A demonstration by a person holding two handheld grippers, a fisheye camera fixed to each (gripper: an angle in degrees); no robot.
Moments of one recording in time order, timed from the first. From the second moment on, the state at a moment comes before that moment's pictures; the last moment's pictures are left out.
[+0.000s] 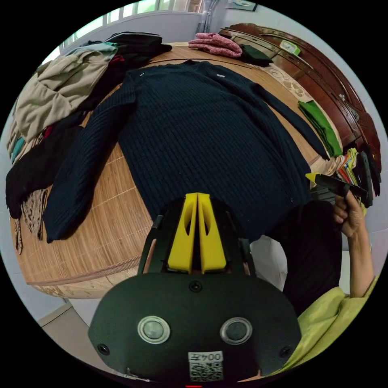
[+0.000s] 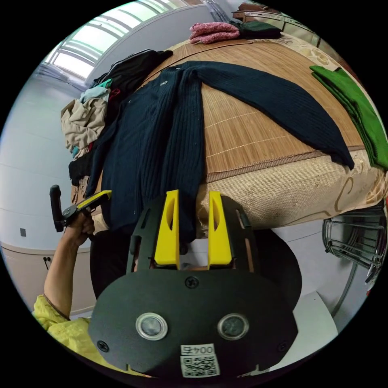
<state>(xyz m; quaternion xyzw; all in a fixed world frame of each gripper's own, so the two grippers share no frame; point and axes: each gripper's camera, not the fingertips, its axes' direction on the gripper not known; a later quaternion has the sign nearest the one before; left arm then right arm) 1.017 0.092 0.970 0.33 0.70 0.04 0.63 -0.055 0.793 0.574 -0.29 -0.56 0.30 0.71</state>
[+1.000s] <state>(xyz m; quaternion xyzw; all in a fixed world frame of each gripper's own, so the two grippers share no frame) 1.024 0.187 0.941 0.31 0.71 0.02 0.63 0.000 0.819 0.592 -0.29 -0.59 0.25 0.71</state>
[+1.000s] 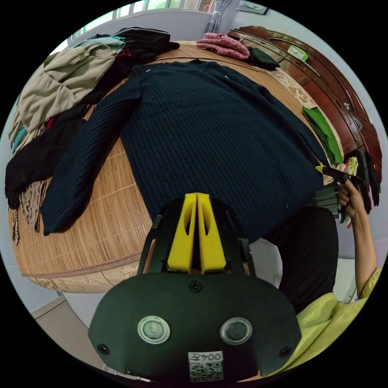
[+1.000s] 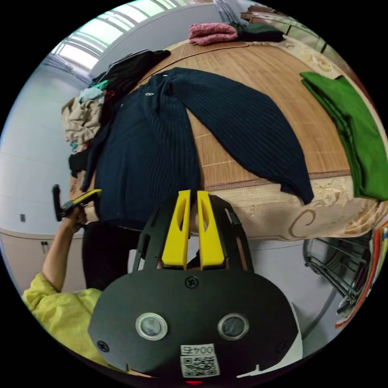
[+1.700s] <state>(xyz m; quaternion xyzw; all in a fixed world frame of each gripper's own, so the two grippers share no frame) 1.029 0.217 0.910 0.32 0.71 0.03 0.63 0.011 0.725 0.694 -0.34 -0.48 0.25 0.77</state>
